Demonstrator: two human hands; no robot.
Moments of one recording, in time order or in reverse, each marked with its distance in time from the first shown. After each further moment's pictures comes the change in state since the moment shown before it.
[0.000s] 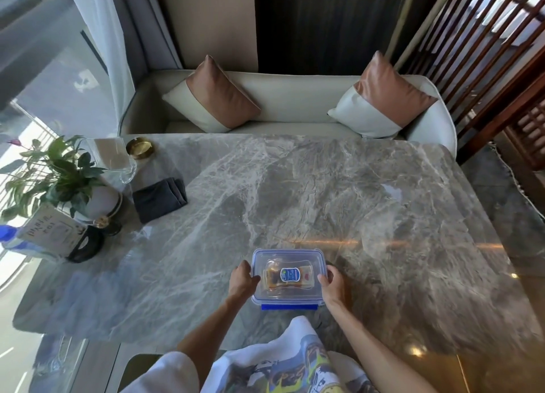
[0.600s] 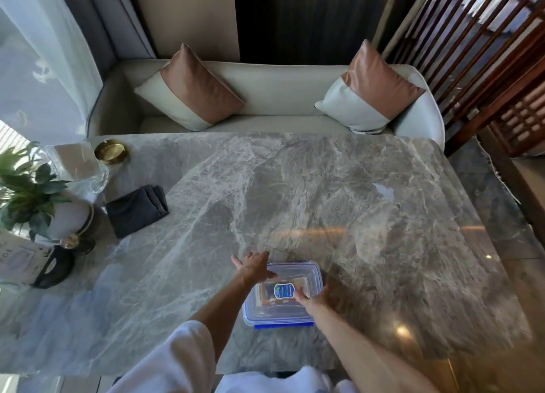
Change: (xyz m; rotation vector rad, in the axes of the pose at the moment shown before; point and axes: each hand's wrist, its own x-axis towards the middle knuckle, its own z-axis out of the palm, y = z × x) left_hand 0.066 0.068 0.002 0.558 -0.326 0.196; right_hand 0.017 -0.009 0.029 -0.176 -0.149 0.388
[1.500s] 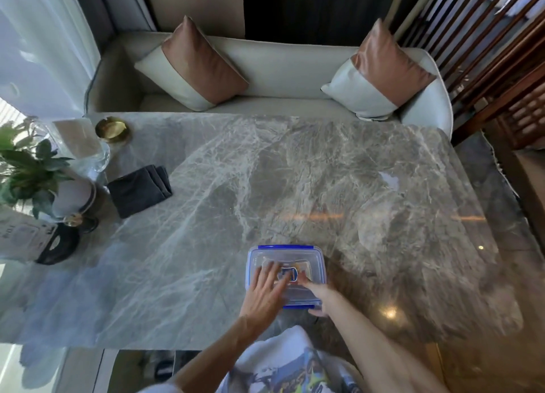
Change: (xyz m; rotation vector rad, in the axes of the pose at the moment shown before) left_hand -0.066 -0.018 0.099 0.242 0.339 0.369; right_hand -0.021 -0.002 -0.014 0.353 -0.229 0.281
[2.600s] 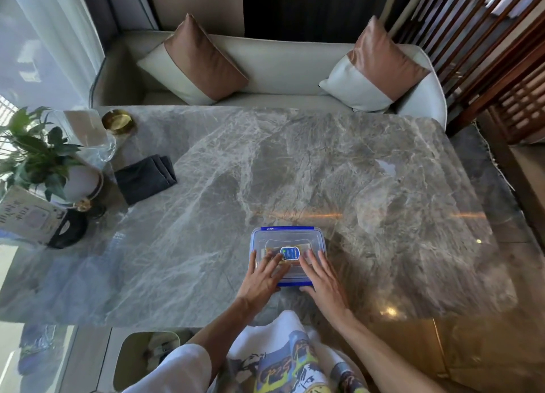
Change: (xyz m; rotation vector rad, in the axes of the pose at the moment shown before) left_hand -0.022 -0.014 0.020 0.141 0.006 0.101; right_hand 0.008 0.073 -0.017 -1.270 0.376 -1.205
